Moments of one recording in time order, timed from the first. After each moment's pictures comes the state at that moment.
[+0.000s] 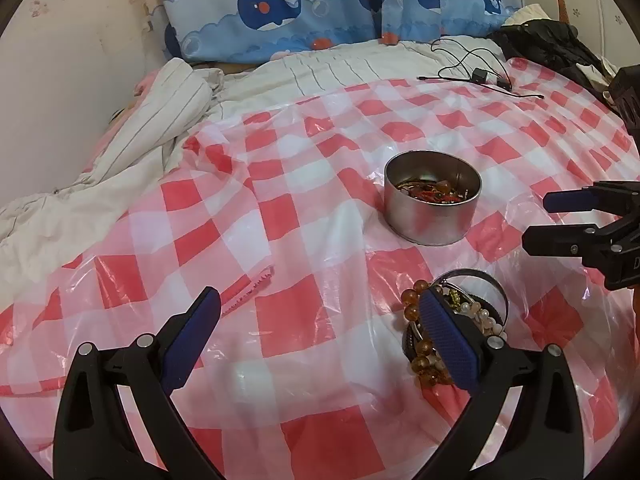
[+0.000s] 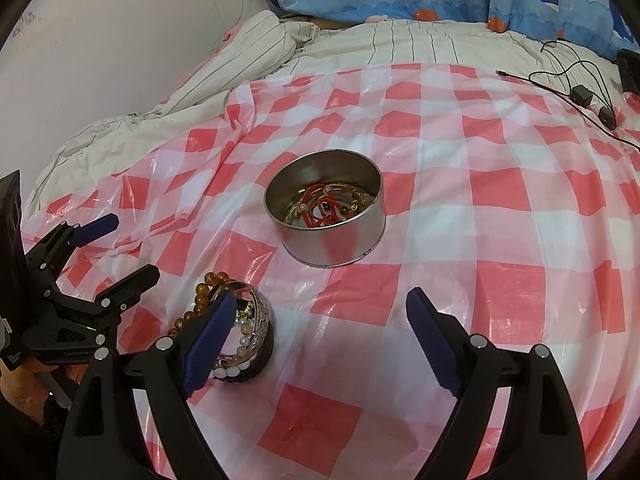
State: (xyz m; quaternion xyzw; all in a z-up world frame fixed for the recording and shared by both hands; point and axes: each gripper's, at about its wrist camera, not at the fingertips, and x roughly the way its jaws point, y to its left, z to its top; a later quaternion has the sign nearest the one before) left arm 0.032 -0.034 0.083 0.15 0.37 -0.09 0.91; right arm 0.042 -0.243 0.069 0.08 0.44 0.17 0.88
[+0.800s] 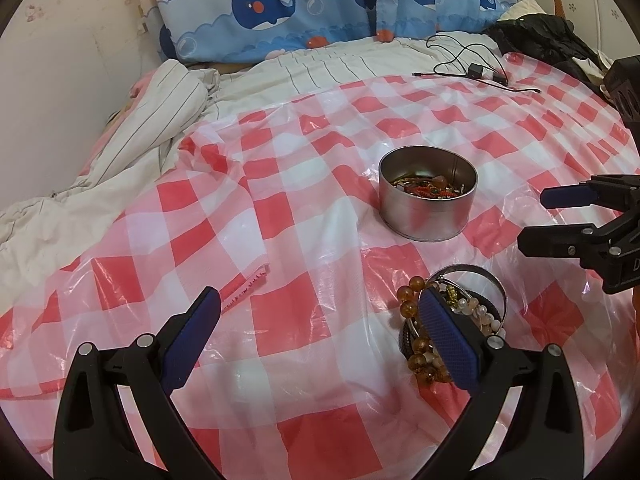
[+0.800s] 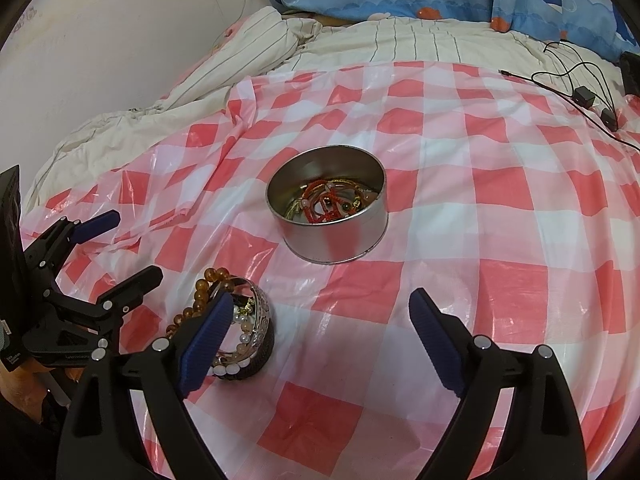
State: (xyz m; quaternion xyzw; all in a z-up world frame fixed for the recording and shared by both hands) left arm 0.031 -0.037 0.082 0.15 0.37 -0.09 0.91; right arm 0.040 -0.241 0.065 0.07 0.44 0.17 0.88
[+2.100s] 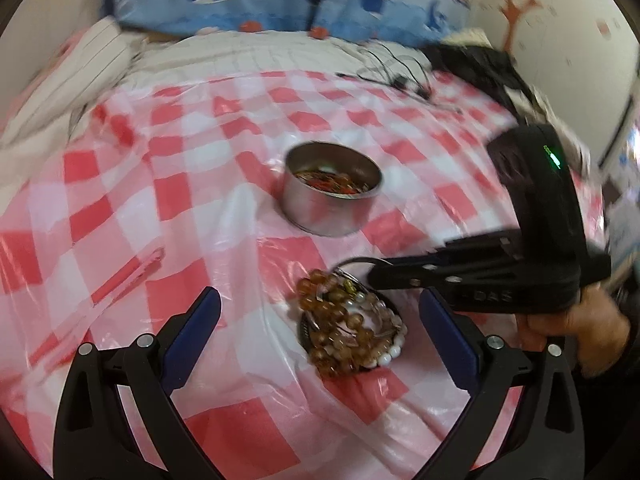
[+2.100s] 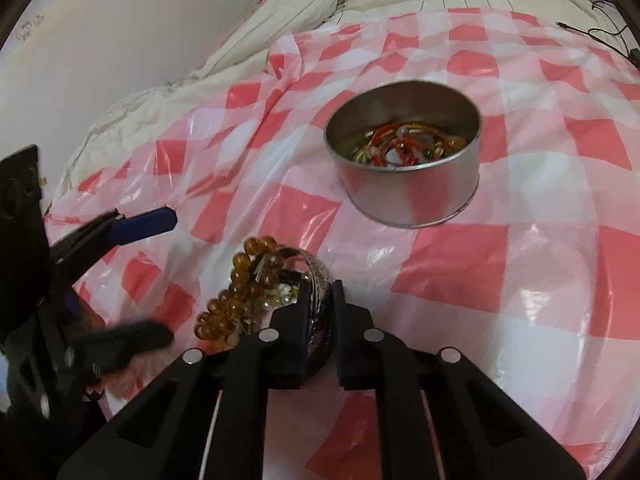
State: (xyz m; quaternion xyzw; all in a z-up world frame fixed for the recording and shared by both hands) left arm 0.037 -0.027 0.077 0.02 0.42 -0.26 0.87; right arm 0.056 -0.214 0.035 0.13 0.48 0.27 0.82
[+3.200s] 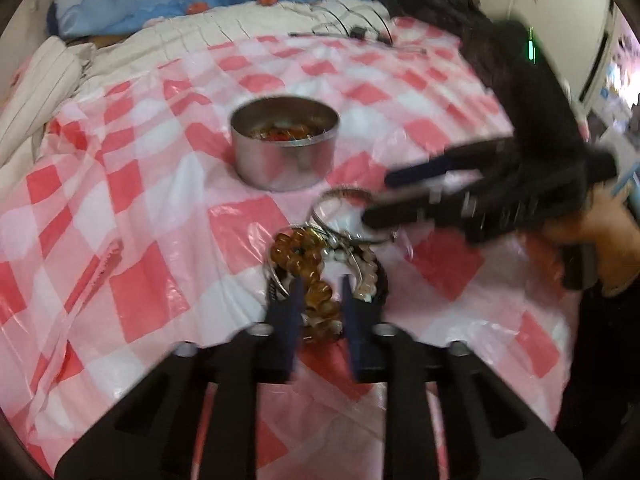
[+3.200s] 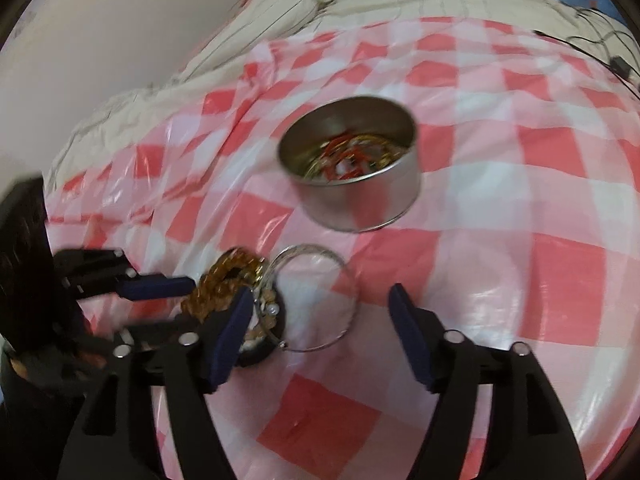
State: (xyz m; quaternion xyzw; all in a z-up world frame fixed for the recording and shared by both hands) left arm 0.024 -0.056 0.060 0.11 0.45 -0.31 0.83; right arm 0.057 -0.230 0.036 0.07 0.50 0.23 0.83
